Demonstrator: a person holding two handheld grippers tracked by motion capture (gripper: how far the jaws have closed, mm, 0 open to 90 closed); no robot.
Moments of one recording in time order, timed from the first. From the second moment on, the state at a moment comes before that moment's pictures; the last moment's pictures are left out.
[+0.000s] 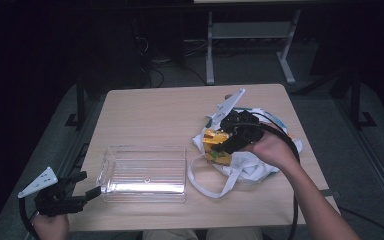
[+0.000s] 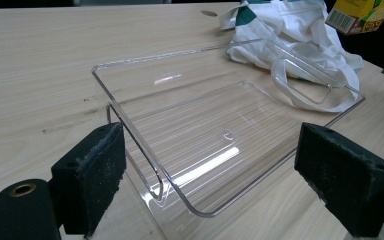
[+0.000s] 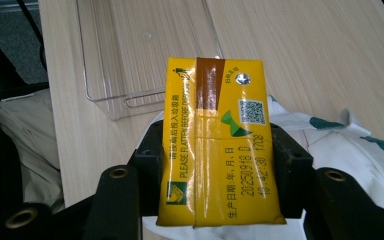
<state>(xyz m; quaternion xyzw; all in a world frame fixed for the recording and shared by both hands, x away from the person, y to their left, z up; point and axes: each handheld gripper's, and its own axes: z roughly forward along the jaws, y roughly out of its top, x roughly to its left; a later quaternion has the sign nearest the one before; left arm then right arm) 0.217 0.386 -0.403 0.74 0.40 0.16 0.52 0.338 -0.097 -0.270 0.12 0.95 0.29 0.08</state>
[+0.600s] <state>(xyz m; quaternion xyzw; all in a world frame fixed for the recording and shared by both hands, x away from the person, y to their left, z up) 0.217 0.386 -0.403 0.73 0.41 0.16 0.52 0.329 -0.070 -0.262 0.09 0.95 0.29 0.08</state>
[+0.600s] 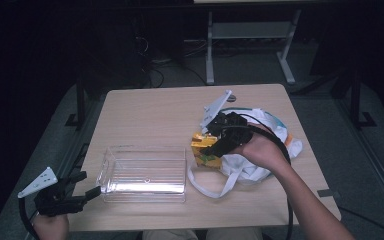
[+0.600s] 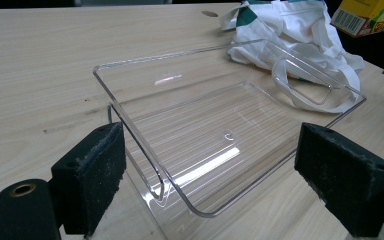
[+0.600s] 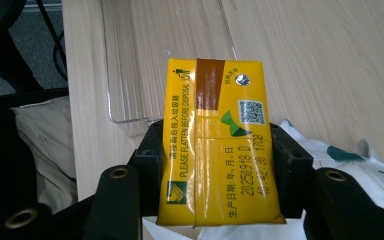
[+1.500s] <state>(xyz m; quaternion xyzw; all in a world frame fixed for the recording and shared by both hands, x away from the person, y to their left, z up) 0.217 0.387 -0.403 0.73 0.41 0.16 0.52 0.316 -0.013 -0.268 0.04 0.95 0.30 0.05</state>
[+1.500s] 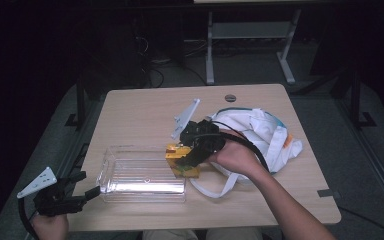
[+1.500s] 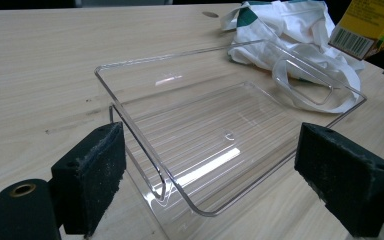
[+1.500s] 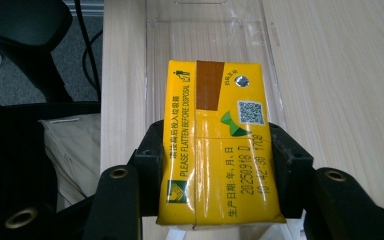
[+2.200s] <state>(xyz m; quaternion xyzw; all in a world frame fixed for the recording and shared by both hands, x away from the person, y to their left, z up) 0.217 0.388 -0.403 0.73 0.41 0.16 0.52 0.314 0.017 -0.281 0.02 0.95 0.30 0.03</state>
